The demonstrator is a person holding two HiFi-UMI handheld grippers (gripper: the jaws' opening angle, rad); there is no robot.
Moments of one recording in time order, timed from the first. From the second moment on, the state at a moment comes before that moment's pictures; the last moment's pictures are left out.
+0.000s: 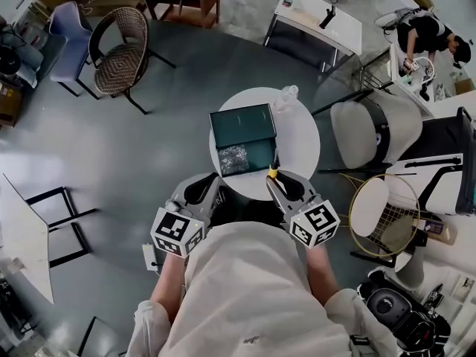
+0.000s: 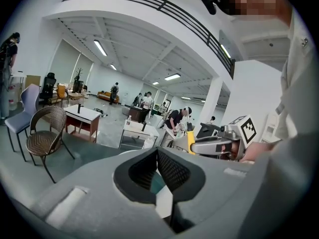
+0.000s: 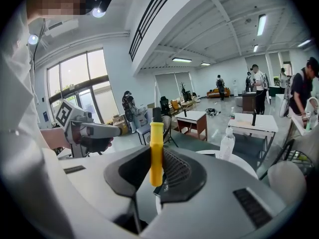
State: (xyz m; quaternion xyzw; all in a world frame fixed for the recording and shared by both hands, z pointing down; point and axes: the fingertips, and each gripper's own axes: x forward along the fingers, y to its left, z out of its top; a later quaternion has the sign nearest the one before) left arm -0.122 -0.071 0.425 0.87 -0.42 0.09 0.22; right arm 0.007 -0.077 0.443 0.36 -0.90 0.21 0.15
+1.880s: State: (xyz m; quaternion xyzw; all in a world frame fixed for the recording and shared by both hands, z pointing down) left arm -0.088 -0.024 0.455 0.70 -0.63 0.09 0.32; right arm 0.009 -0.134 0.721 0.06 -0.84 0.13 0.52
